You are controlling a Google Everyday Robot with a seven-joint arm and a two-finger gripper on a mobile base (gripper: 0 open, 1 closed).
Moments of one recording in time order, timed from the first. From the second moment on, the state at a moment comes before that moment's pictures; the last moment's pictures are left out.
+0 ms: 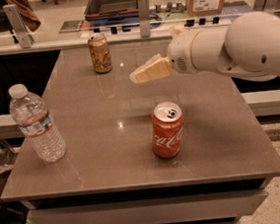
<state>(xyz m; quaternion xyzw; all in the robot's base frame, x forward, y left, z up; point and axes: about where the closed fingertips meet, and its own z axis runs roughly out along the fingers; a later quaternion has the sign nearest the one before) 0.630 -0.052 0.943 -0.39 0.72 0.13 0.56</state>
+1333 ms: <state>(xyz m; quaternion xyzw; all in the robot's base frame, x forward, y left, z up) 0.723 0.017 0.908 -0.39 0.69 0.20 0.58</state>
